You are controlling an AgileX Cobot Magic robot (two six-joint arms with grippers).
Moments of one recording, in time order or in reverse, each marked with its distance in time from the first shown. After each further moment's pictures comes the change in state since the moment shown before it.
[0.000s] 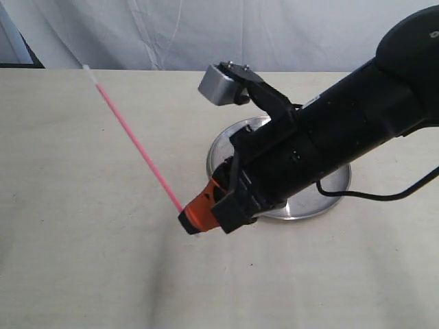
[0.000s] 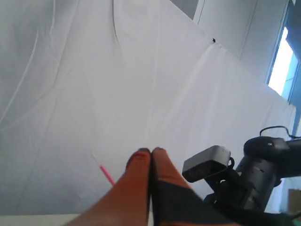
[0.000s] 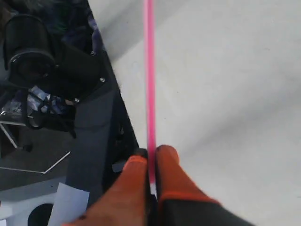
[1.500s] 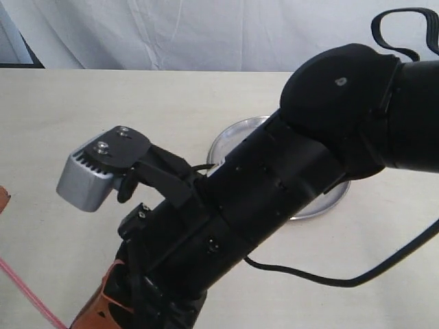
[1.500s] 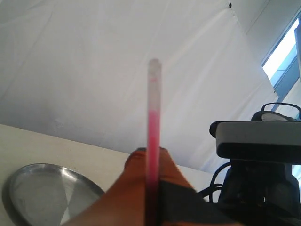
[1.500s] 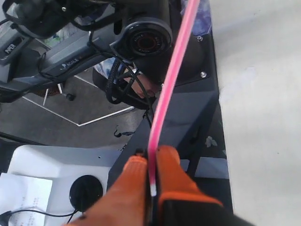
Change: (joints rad) left arm 0.000 0.000 -0.002 0.314 -0.011 -0.525; right arm 0.329 0.064 -0.056 0.139 -0.006 -0.167
